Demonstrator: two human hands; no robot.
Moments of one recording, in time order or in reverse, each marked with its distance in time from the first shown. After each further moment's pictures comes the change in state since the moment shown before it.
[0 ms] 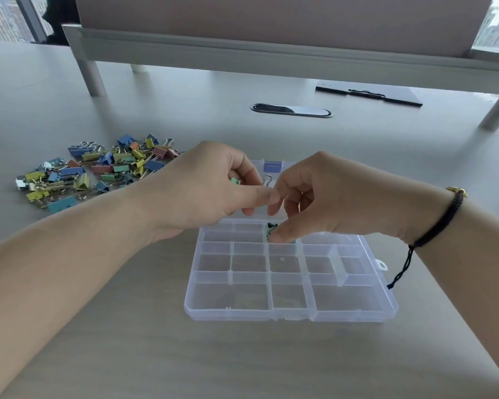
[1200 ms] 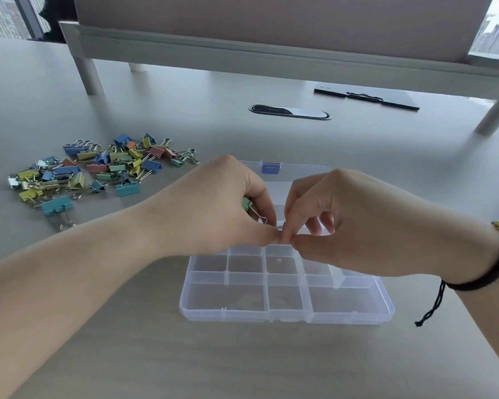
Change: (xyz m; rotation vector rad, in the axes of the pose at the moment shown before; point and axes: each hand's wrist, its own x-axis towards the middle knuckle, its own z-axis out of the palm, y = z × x) left_hand -0.012 0.009 0.009 0.253 -0.082 0.096; right_hand -0.034 -0.004 0.003 -0.229 0.054 -0.100
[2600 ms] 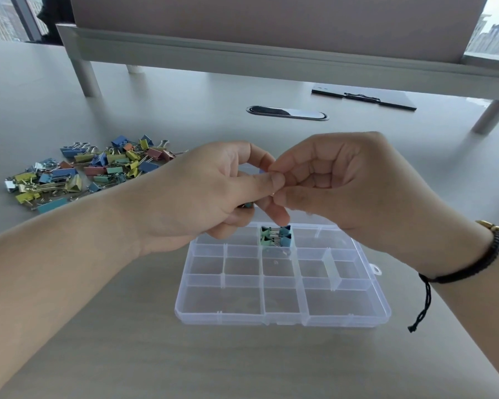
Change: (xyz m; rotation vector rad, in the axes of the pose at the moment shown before) left_hand 0.001 0.003 -0.008 -0.745 -0.130 -0.102; right_hand 0.010 0.005 0.002 0.635 0.348 -0.096
